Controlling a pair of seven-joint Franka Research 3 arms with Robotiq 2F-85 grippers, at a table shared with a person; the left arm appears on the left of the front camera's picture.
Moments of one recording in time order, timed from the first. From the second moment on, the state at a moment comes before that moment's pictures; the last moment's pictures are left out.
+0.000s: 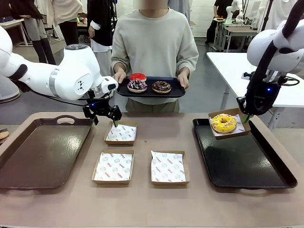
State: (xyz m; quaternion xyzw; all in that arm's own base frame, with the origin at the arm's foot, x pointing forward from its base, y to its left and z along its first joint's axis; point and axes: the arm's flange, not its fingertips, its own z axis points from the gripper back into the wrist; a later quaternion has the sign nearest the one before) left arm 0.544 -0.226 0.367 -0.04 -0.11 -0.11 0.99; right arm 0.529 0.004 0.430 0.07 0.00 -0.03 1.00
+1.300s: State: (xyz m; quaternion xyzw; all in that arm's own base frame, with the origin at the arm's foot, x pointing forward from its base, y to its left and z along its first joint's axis) left arm 0.581 -0.236 0.344 -0.01 -0.08 -0.08 0.99; right arm 0.575 -0.006 0.383 0.06 0.06 -0.05 0.99
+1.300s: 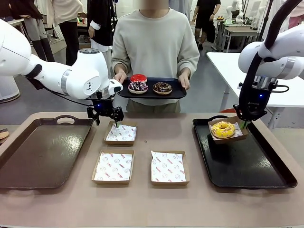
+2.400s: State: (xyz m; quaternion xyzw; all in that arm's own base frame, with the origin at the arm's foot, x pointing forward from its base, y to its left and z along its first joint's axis) left arm 0.580 -0.235 0.328 -0.01 -0.06 -0.07 1.00; right arm 0.613 -0.008 0.364 0.07 0.06 -0.02 1.00
